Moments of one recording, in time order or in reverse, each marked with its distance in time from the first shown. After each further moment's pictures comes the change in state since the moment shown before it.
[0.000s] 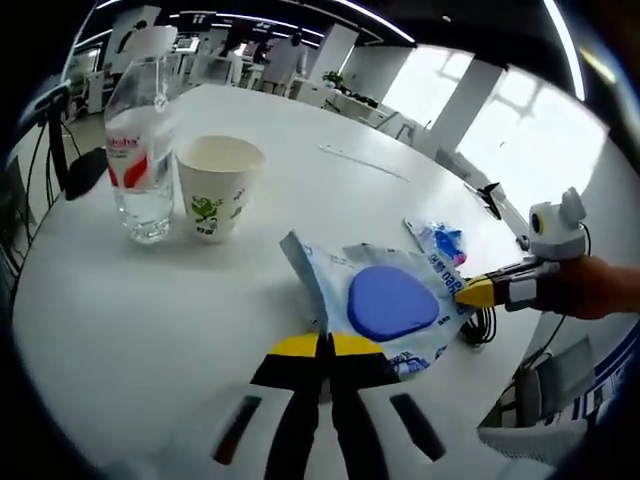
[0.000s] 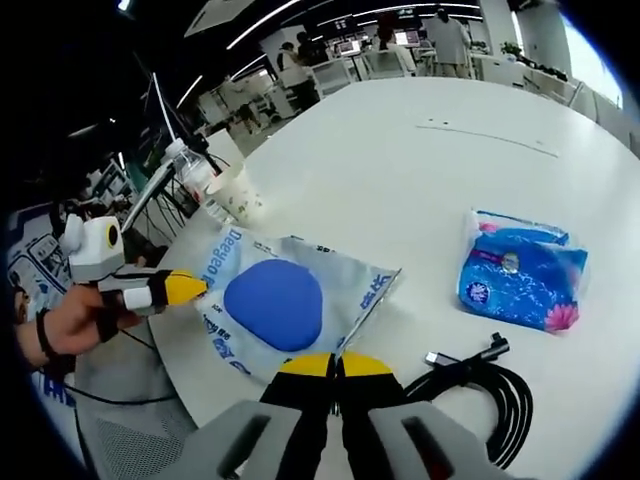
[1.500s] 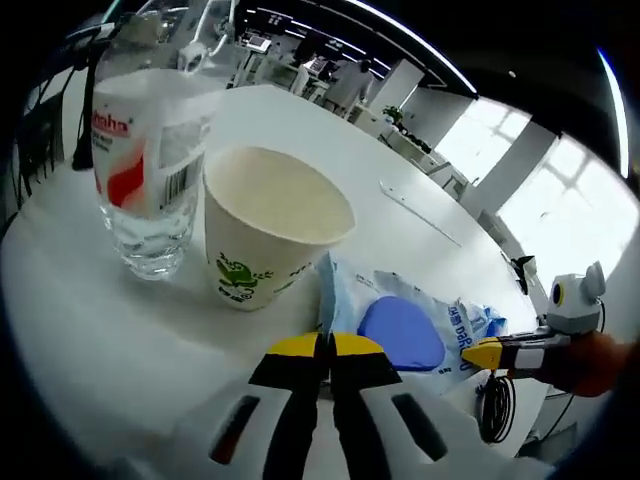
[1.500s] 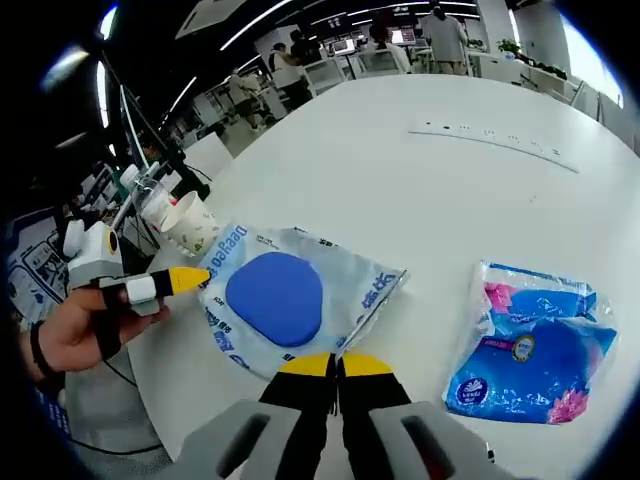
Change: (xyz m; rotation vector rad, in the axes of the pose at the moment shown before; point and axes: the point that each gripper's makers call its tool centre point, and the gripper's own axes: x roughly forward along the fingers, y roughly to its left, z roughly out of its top) left arm 0.057 0.045 0.050 -0.254 -0.121 0.116; right arm 0.055 -0.037 0.047 0.024 0.005 -0.013
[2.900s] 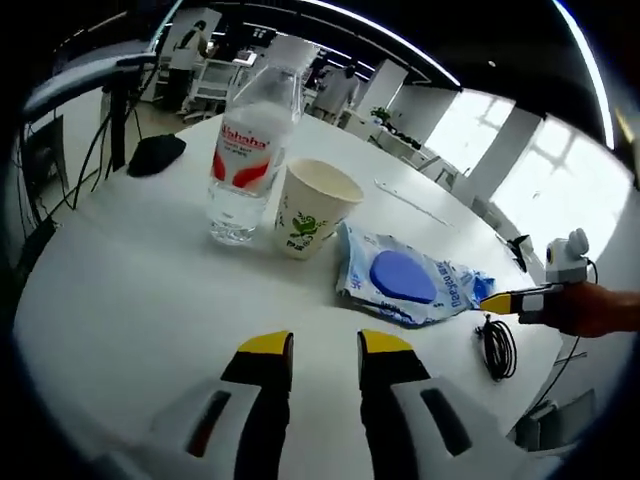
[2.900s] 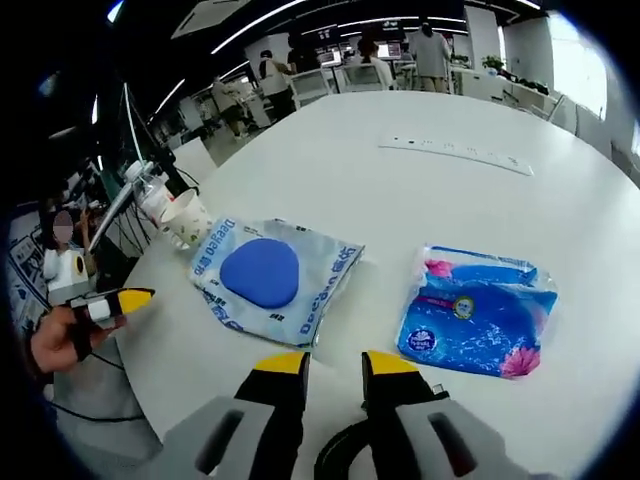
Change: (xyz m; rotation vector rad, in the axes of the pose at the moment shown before) left arm -0.095 0.027 -0.028 0.159 -0.030 -0.006; right arm -0.058 -0.014 -0.026 -0.013 -0.061 -0.113
